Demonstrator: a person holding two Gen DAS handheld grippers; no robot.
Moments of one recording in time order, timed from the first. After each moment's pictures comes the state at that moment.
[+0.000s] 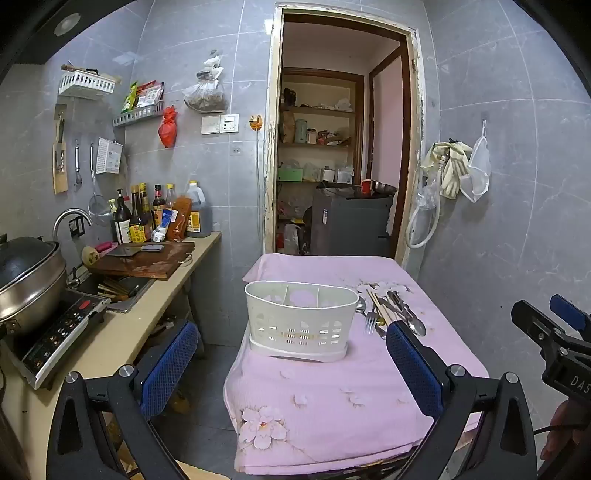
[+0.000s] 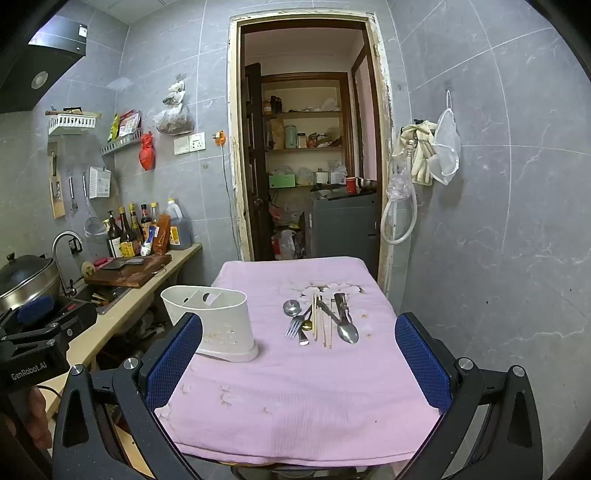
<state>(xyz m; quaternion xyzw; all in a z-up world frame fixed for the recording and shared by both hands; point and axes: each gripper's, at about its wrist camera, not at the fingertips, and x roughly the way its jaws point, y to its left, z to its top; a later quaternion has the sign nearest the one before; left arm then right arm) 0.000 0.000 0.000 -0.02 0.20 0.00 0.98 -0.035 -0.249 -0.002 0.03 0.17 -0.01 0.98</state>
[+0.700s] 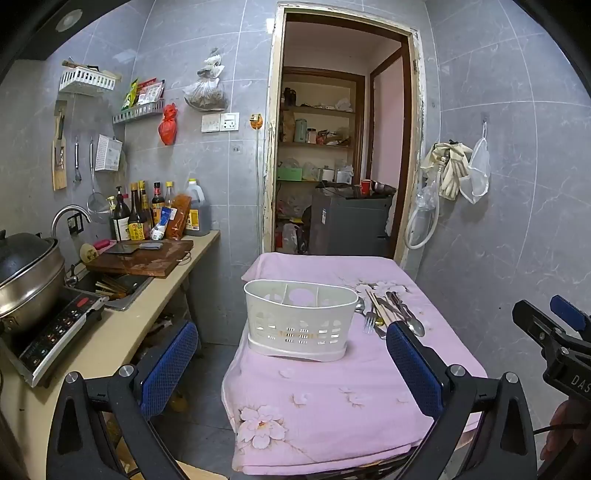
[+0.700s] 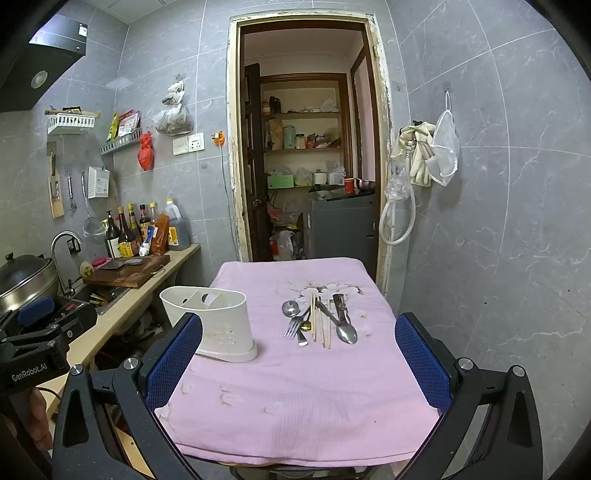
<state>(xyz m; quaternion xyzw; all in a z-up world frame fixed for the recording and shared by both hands) 0.000 0.000 0.000 -0.03 0.20 0.00 0.98 -0.037 -0.248 -0.004 0.03 0.17 -0.01 0.98</state>
